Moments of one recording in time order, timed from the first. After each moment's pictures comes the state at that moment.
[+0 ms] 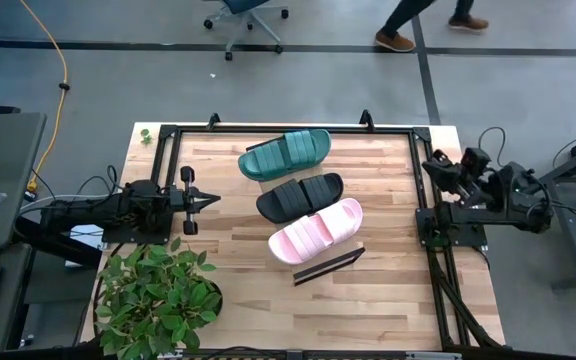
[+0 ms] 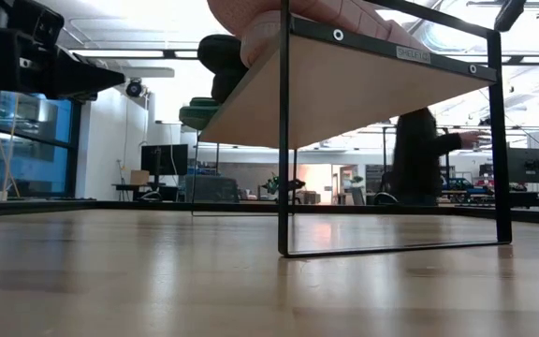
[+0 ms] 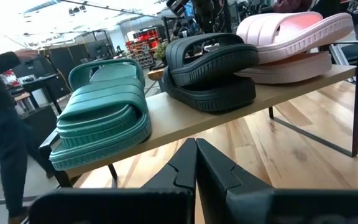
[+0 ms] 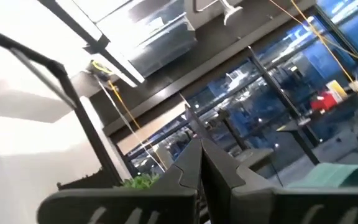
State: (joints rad) left arm 0.20 0.01 0.03 -0.03 -0.04 0.26; right arm -0.01 0.00 0.43 0.07 0.13 0.53
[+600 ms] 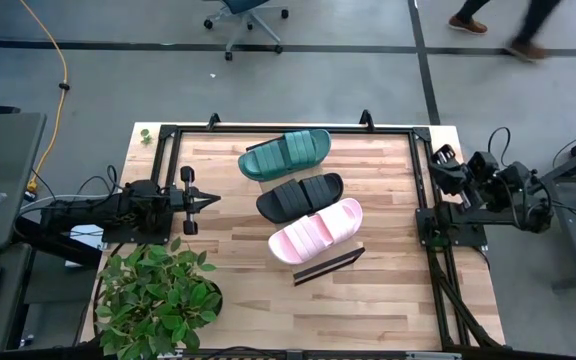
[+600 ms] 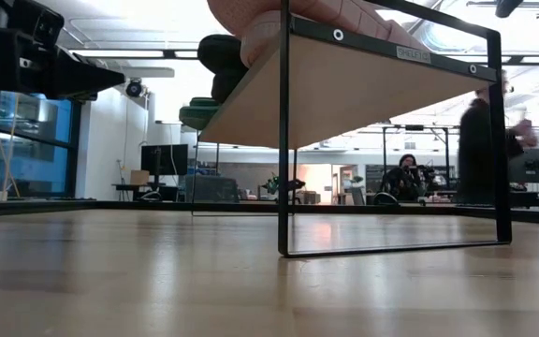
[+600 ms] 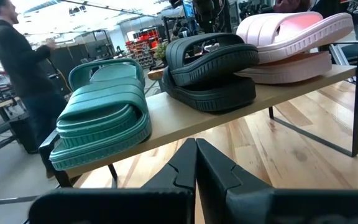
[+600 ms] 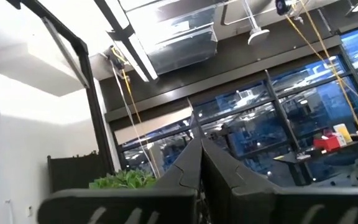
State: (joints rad) left arm 0.20 0.01 0.03 -0.03 -0.04 0.26; right arm -0.01 0.01 0.43 0.13 0.05 0.30
